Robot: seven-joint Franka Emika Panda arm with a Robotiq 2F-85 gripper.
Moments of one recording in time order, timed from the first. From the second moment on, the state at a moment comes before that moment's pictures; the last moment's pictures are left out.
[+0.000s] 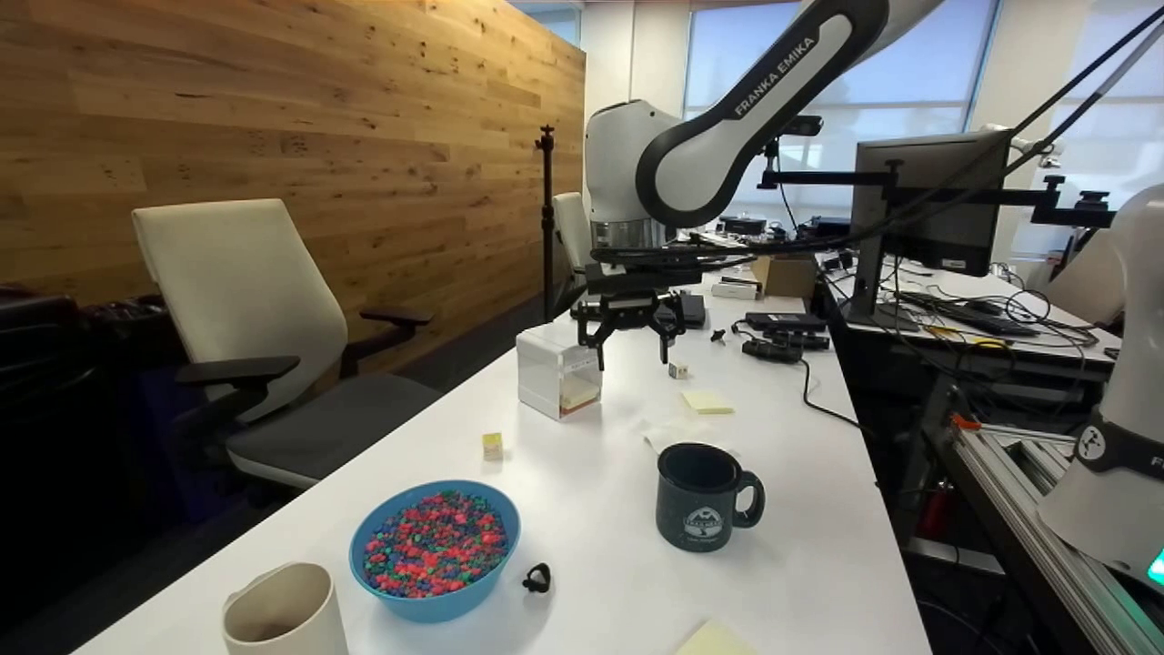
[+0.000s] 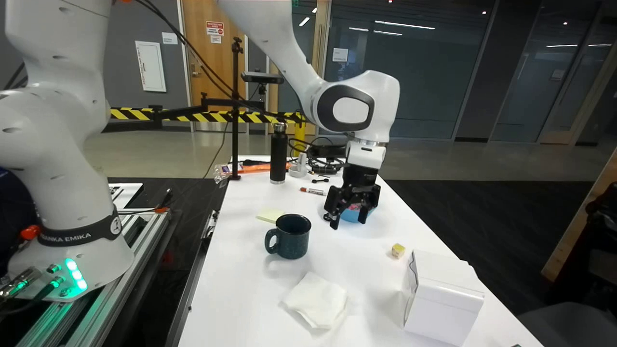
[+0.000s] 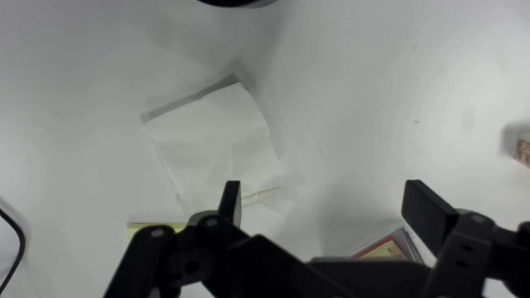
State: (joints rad) arm 0.05 0.32 -0.08 -2.04 -0.11 2.29 1.25
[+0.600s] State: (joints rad) arm 0.03 0.39 -0.15 -2.02 -0.10 2.45 1.42
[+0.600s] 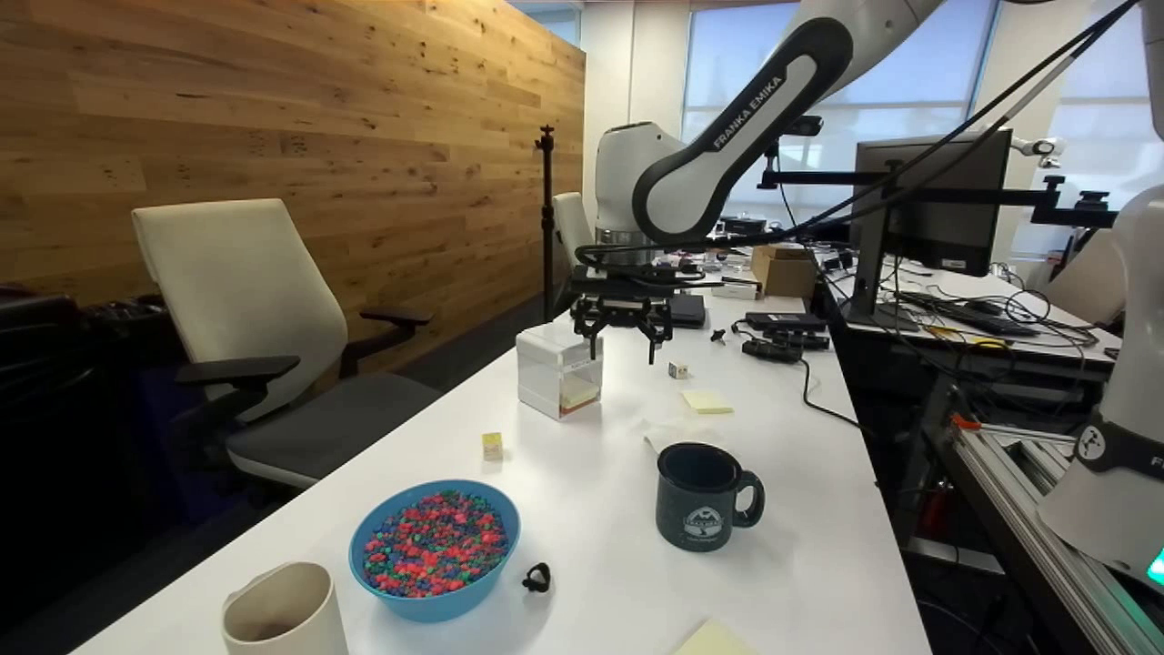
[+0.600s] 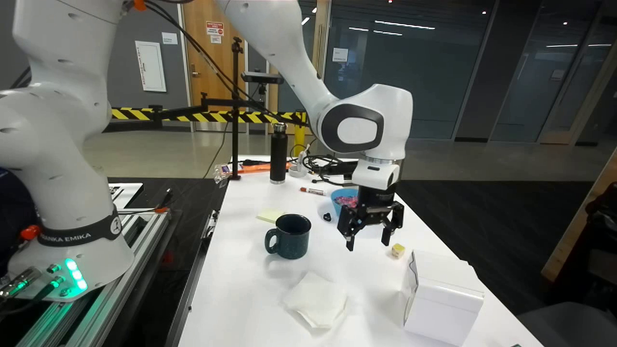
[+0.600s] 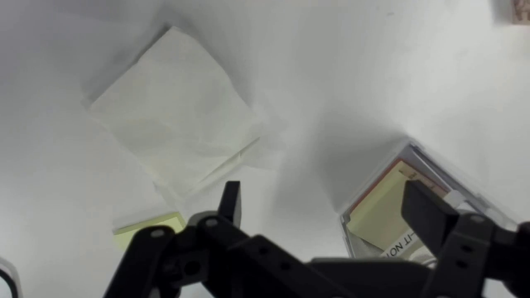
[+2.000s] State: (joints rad) arm 0.06 0.46 -0.17 -2.01 -0.10 2.42 1.50
